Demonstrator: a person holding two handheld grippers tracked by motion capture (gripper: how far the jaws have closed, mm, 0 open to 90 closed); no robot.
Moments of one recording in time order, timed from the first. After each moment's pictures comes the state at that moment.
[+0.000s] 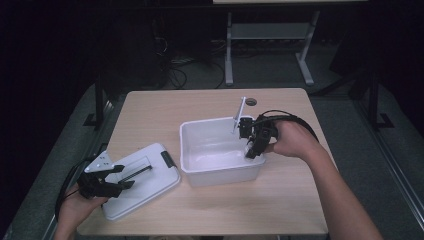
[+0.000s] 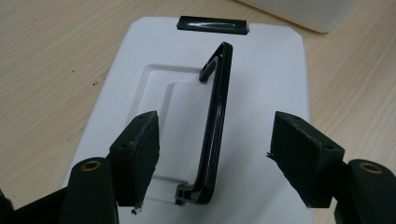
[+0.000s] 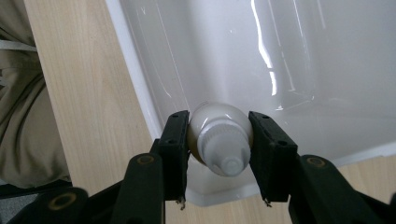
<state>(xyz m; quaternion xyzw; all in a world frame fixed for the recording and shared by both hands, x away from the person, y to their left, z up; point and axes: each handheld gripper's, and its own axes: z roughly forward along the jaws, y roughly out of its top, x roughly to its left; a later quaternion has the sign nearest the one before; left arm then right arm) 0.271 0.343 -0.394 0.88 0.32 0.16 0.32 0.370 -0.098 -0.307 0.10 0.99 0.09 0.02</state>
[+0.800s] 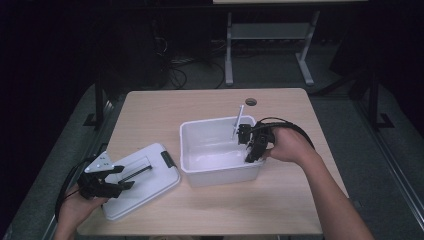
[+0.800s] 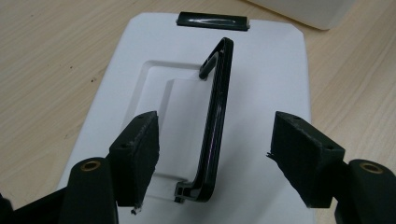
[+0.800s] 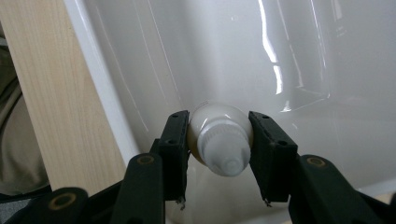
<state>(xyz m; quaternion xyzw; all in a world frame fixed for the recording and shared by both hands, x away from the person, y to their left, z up) 0.271 0.344 -0.397 0.88 0.32 0.15 0.32 0.375 -0.097 -0.336 0.10 0.99 0.08 0.01</state>
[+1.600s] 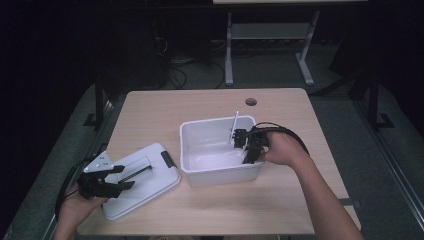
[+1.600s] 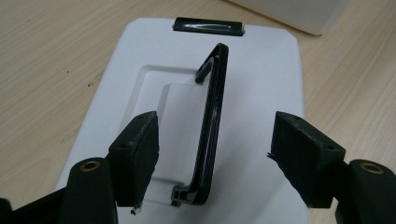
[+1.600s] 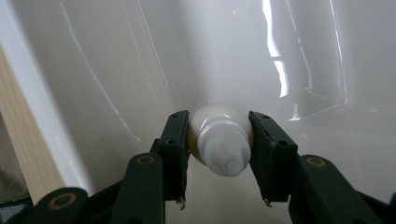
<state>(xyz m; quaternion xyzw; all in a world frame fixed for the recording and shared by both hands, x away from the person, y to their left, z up) 0.270 0.344 -0.395 0.88 0.31 0.15 0.33 0.381 -0.088 -0.363 0.10 0.99 0.07 0.01</state>
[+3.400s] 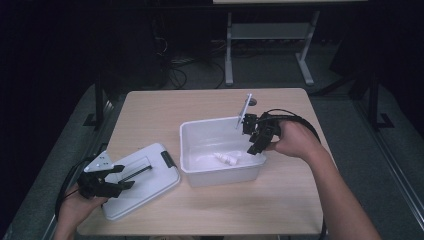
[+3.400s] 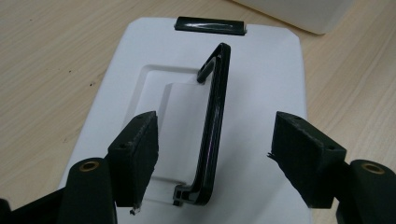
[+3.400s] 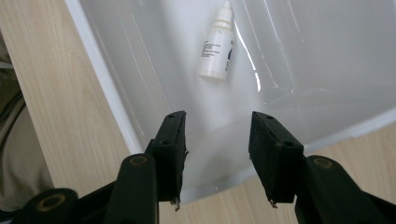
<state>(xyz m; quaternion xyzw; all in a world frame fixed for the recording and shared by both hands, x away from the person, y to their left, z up) 0.271 0.344 -0.395 0.88 0.32 0.15 0.32 0.374 -0.109 -0.303 0.13 0.98 0.11 0.05</state>
